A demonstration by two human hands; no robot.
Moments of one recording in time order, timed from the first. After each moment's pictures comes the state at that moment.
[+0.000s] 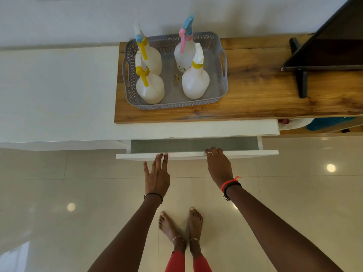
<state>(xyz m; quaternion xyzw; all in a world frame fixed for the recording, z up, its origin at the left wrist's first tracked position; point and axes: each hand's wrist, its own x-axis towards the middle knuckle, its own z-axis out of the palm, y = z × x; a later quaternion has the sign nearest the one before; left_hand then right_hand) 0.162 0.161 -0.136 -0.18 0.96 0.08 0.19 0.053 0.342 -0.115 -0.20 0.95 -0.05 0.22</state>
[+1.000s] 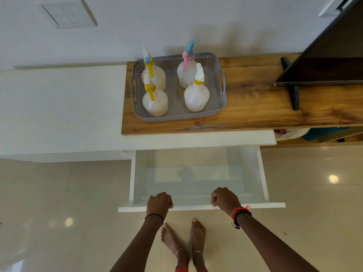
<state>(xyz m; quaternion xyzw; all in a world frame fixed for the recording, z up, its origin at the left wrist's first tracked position) 0.200 0.161 -0.129 -0.19 0.90 0.17 0.34 0.105 0.380 -0.113 -0.11 0.88 -0.12 0.45</state>
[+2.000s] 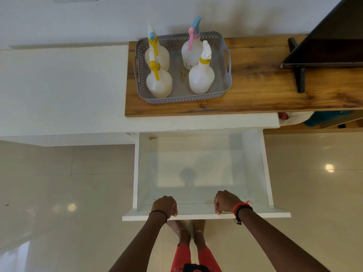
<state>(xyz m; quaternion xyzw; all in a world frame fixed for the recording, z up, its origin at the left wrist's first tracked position) 0.254 0.177 -0.123 -0.15 0.83 0.20 0.50 0.160 0.395 -0.127 -0.15 0.81 -0.05 0.57</state>
